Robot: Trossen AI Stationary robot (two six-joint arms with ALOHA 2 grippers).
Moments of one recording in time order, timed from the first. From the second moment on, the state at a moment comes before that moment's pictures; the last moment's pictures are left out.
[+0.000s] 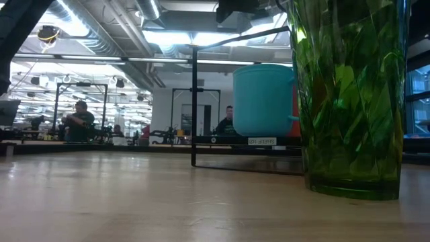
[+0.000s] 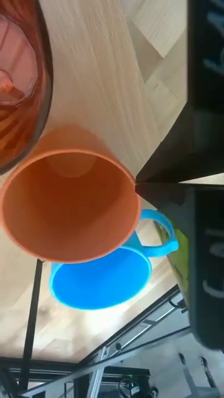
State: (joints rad) left arm 0.27 1.94 2.24 -0.97 0.24 -0.03; right arm -0.09 1.21 0.92 -0.69 -0.23 1.03
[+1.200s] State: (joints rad) left arm 0.27 1.94 2.24 -0.97 0.24 -0.02; right arm -0.09 1.21 0.83 -0.55 -0.27 1.01
